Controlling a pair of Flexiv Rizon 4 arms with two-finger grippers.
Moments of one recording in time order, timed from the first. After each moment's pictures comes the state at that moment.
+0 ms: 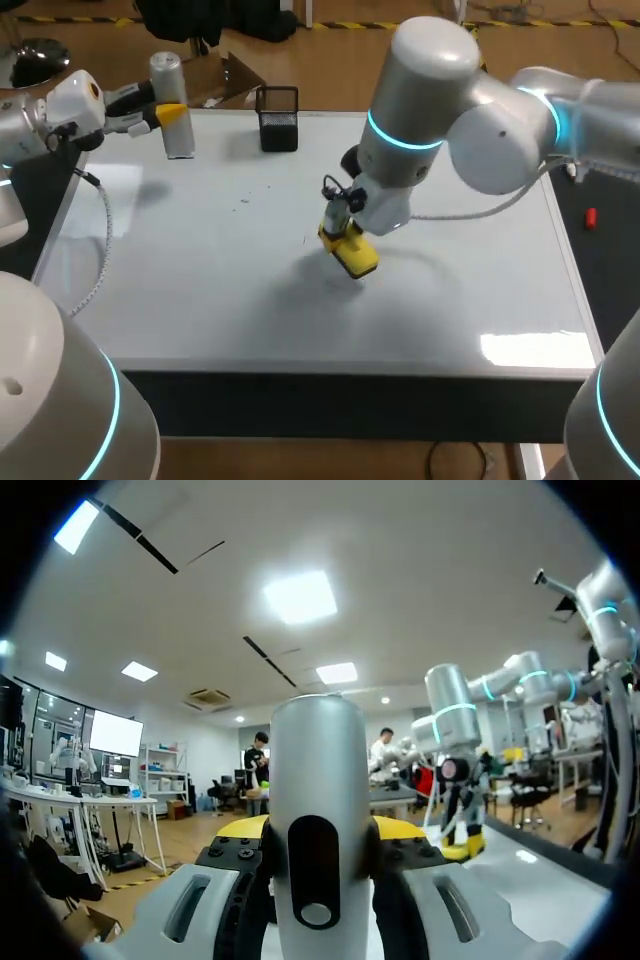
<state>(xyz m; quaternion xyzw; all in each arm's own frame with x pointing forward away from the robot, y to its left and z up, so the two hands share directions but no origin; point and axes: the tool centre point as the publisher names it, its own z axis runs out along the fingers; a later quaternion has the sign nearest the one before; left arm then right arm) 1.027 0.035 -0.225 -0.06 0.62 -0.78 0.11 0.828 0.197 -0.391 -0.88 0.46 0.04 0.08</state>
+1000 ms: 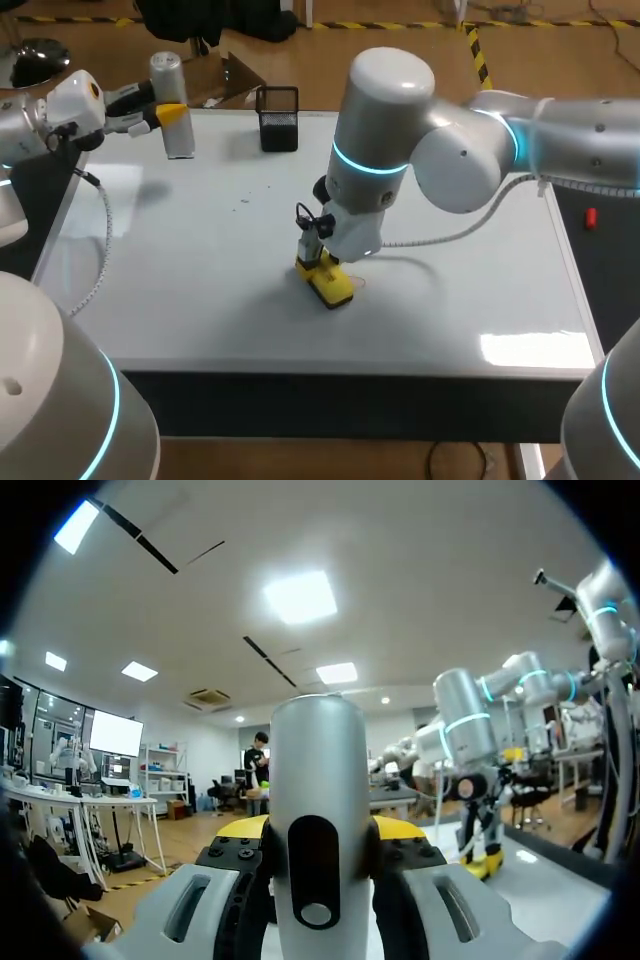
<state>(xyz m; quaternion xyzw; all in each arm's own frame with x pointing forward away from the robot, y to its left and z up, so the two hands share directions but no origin) 1.027 0.035 -0.225 -0.06 0.62 -0.78 0.11 0.795 0.225 -0.424 -0.87 0.48 0.07 0.05</state>
